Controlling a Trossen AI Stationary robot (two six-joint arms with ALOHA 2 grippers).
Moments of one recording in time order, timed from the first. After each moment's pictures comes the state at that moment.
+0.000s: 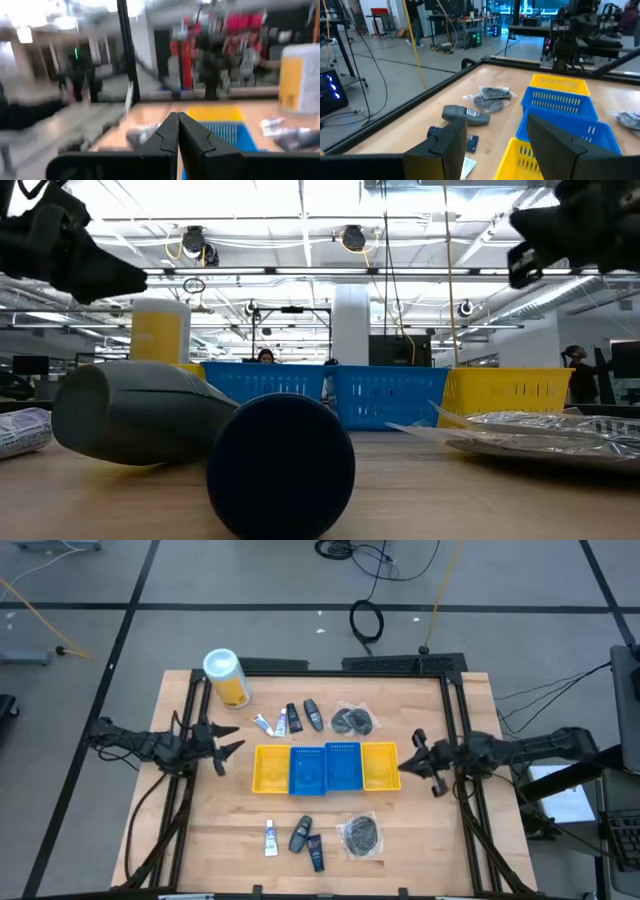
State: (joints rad) left arm -0.32 0.03 0.12 -0.21 -0.71 -0.10; right arm 0.10 0.41 0.08 0.45 -0.15 0.12
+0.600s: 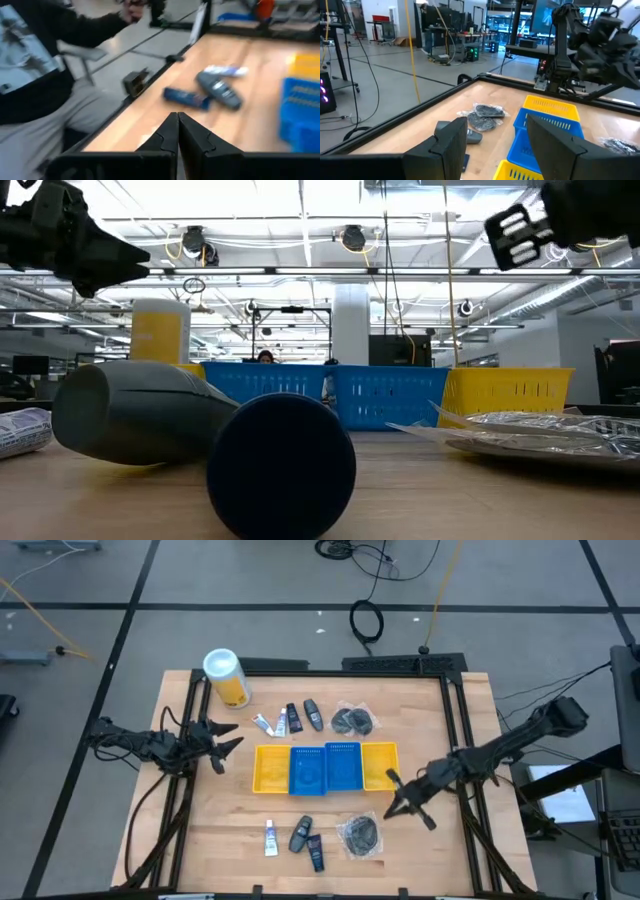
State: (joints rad) left arm -0.32 0.03 0.12 -0.10 -0.71 -0.11; right arm 0.42 1.04 0.38 0.38 -0.21 0.08
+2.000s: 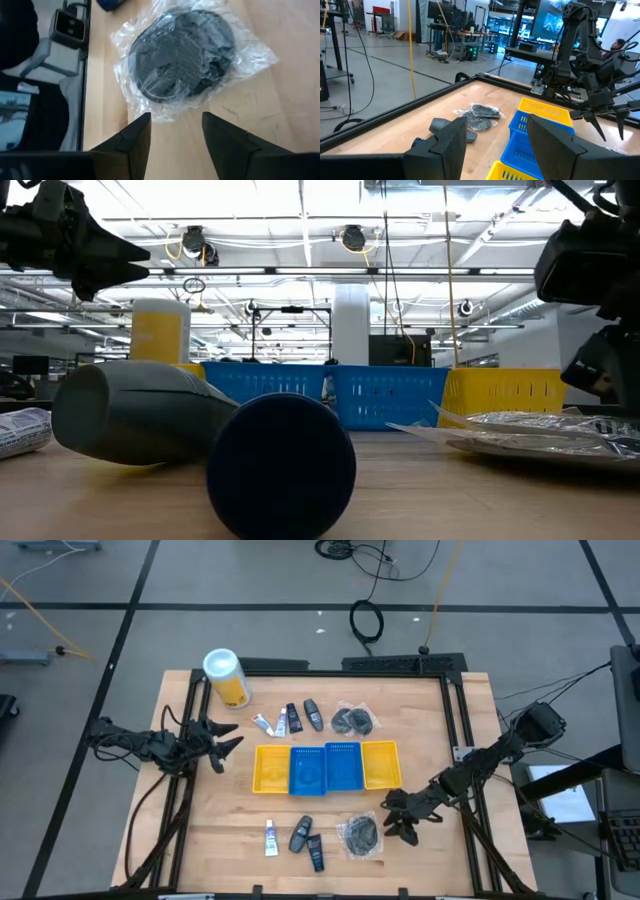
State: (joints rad) left arm -0.32 0.03 0.12 -0.10 -0.71 -0.18; right arm 0.57 1.40 0.39 0.33 -0.03 0.90
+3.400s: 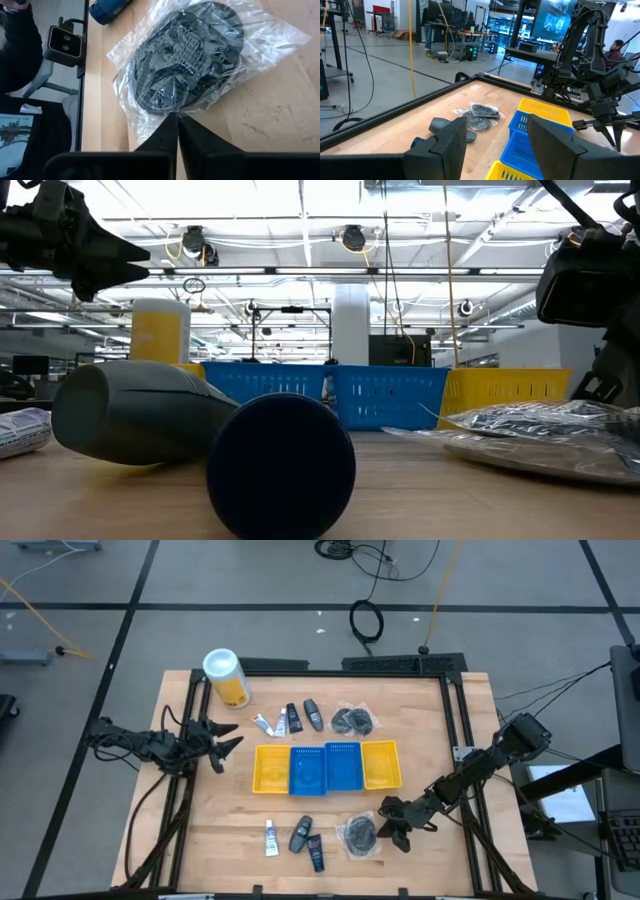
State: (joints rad) left arm -0.32 0.03 0.12 -0.10 -0.71 -0.19; right arm 0.61 1.61 0.39 0.57 0.05 0.99
